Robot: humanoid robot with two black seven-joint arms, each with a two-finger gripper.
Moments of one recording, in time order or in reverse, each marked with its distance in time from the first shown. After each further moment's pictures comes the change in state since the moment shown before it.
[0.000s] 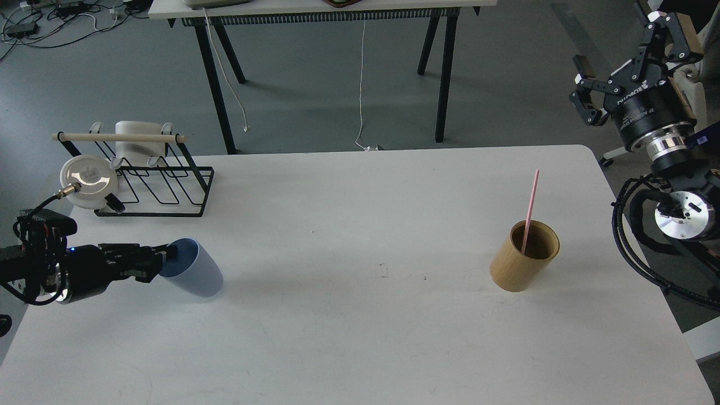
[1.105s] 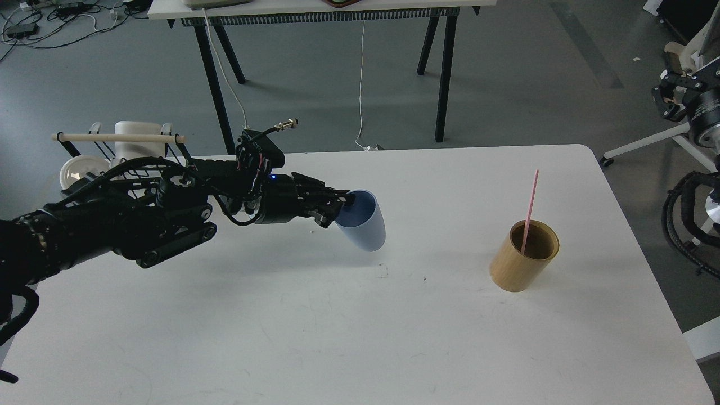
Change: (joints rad) left arm -0.484 -0.708 0.287 0.304 -0.009 -0.013 0.000; right arm -0.004 -0.009 0.112 -0.273 0.001 0.003 0.000
